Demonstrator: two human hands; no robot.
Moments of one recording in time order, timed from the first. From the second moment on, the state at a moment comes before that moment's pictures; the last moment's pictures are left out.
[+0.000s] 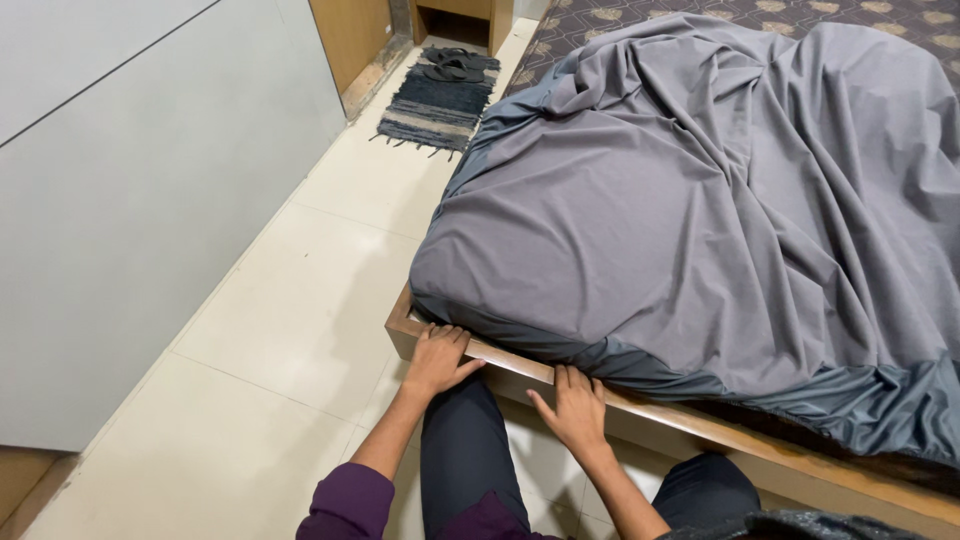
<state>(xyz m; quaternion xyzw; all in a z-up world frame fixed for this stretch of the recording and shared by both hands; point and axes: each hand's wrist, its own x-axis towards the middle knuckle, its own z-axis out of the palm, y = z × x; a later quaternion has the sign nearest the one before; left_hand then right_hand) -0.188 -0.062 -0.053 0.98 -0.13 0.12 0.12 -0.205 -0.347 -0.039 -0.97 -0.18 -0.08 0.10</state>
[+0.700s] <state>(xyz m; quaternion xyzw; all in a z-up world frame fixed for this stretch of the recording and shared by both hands) -0.188 -0.110 -0.070 0.95 -0.22 0.18 0.10 -0.181 -0.290 -0.045 -0.93 -0.30 -0.05 0.20</state>
